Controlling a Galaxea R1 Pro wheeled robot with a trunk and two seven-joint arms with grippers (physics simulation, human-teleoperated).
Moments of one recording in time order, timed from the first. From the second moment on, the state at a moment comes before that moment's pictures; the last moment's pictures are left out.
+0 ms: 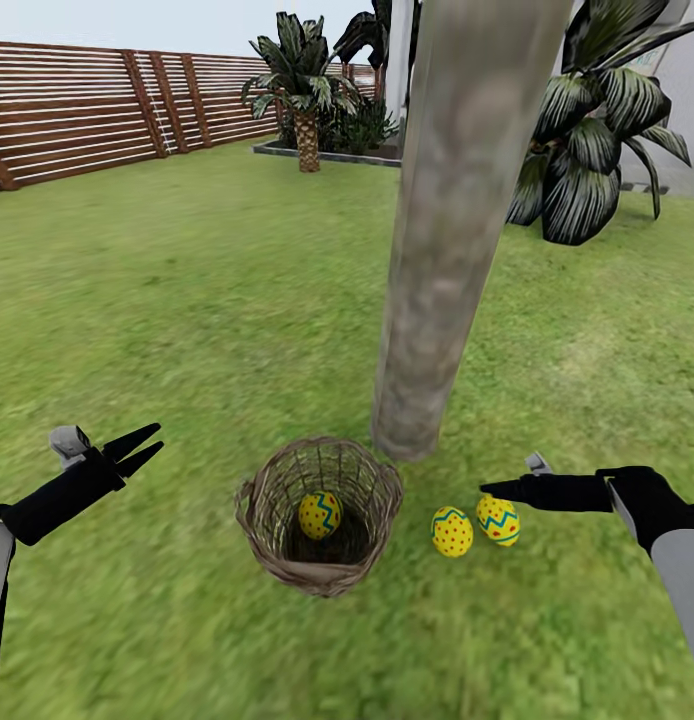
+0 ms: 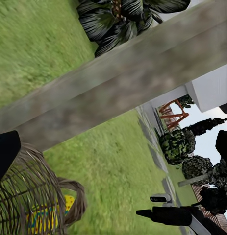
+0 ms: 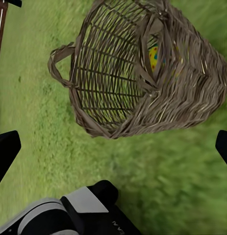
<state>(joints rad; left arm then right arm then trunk) -0.48 0.23 0.53 -1.37 0.69 0.98 -0.88 -0.96 -0.39 -0.21 -0.41 0.28 0.64 1.47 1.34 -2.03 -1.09</state>
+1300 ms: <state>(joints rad) -0.48 0.22 0.53 -1.37 0.69 0.97 -0.89 -0.96 -0.34 -0.21 -0.41 0.29 0.64 1.39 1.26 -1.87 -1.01</state>
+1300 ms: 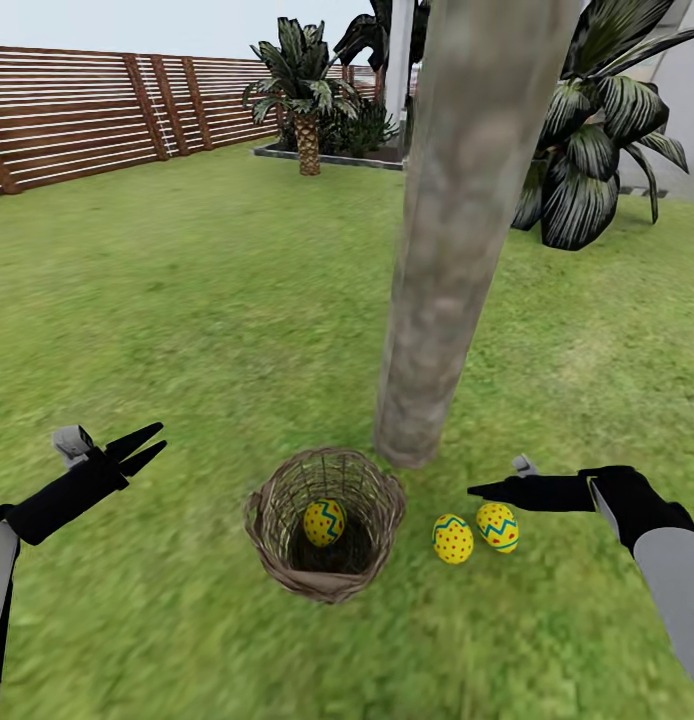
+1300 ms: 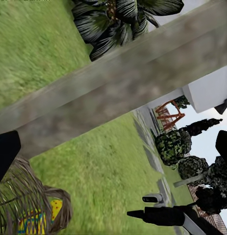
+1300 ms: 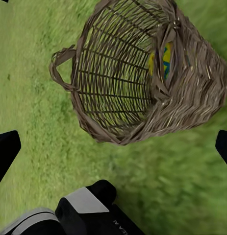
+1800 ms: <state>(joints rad) -0.48 0.22 0.53 -1.37 0.69 0.97 -0.89 -0.96 -0.34 -0.20 -0.41 0.29 0.64 1.30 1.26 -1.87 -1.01</state>
